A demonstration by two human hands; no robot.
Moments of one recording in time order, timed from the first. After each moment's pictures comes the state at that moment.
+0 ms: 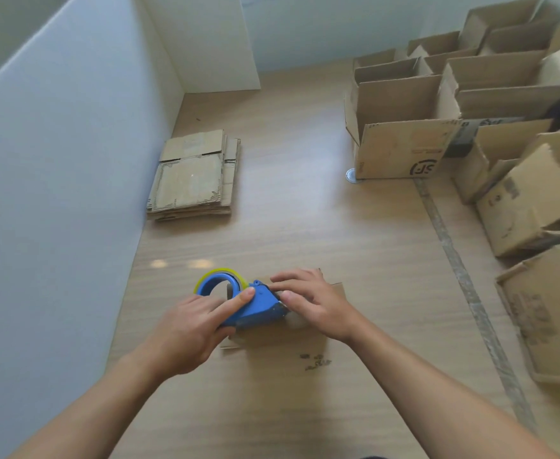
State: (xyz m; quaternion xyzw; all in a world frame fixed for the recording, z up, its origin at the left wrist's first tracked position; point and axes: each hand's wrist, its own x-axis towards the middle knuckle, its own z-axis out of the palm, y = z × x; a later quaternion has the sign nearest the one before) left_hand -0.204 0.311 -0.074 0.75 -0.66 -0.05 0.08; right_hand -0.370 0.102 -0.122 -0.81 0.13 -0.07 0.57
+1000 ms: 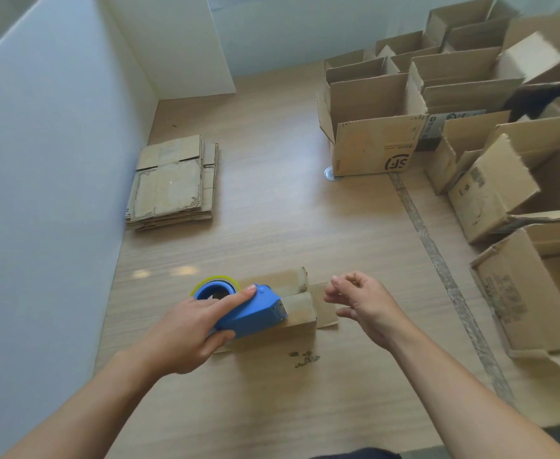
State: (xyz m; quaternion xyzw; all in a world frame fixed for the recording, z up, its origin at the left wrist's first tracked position) left_hand -0.209 0.292 -0.066 0.75 -0.63 -0.17 0.06; right_hand -0.431 0.066 -0.127 -0.48 0.45 -0.13 0.74
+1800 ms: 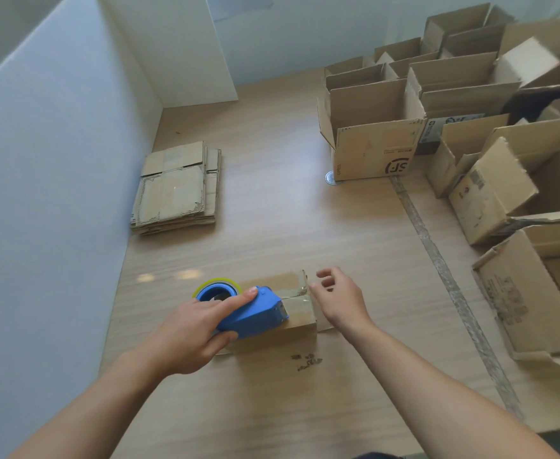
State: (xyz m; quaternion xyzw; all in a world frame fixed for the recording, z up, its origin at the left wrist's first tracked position) left_hand -0.210 0.289 -0.062 0.76 -0.62 -0.18 0.05; right_hand -0.394 0.085 -0.140 -0.66 0.50 -0.10 0.55
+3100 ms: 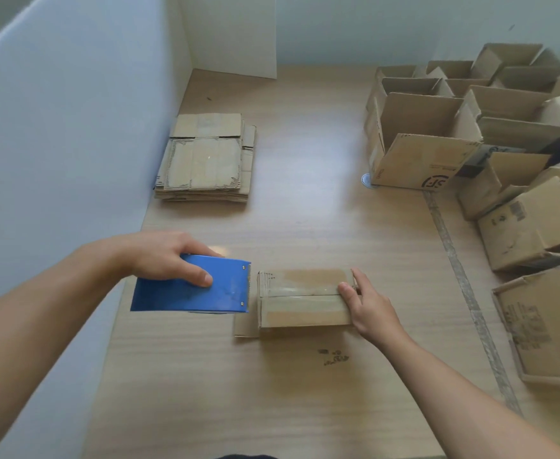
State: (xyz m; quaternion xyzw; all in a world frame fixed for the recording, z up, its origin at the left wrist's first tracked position) left_hand -0.070 0.314 -0.001 0.76 -0.46 -0.47 0.03; right_hand -0.380 0.108 -0.148 -0.79 0.48 0.02 0.38
